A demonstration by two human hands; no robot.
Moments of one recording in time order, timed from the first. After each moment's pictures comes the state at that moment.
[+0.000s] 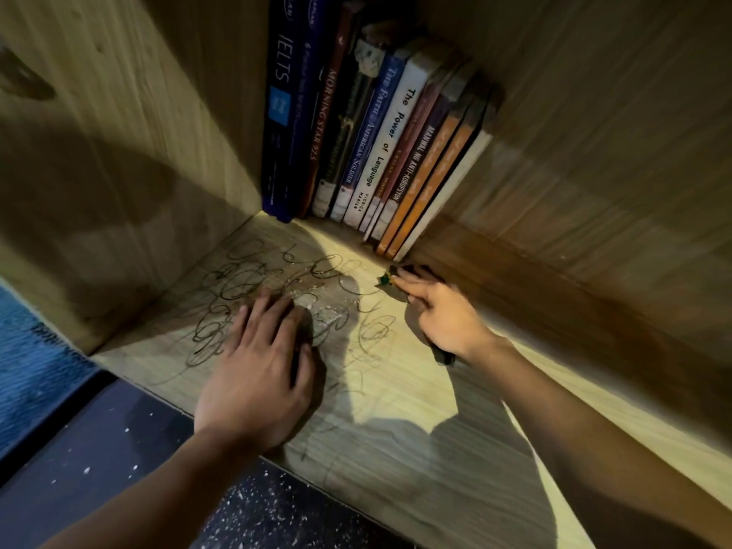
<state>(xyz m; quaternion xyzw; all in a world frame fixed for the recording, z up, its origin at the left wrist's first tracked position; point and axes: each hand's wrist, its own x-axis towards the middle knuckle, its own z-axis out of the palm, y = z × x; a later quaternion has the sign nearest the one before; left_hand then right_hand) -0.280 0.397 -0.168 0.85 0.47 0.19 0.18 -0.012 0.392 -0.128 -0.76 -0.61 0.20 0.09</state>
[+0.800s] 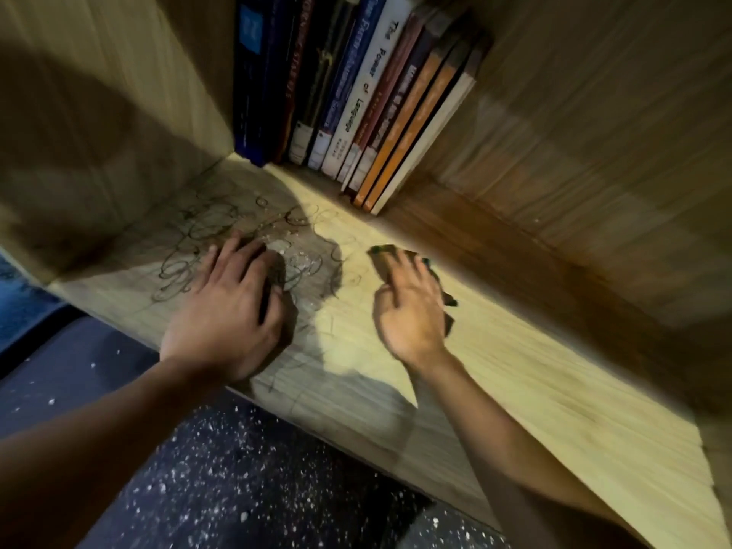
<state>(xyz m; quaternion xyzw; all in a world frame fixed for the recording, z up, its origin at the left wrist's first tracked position) -0.280 0.400 -0.170 0.85 0.46 0.19 0.17 -0.057 0.338 -0.157 -0.83 -0.55 0.06 0.11</state>
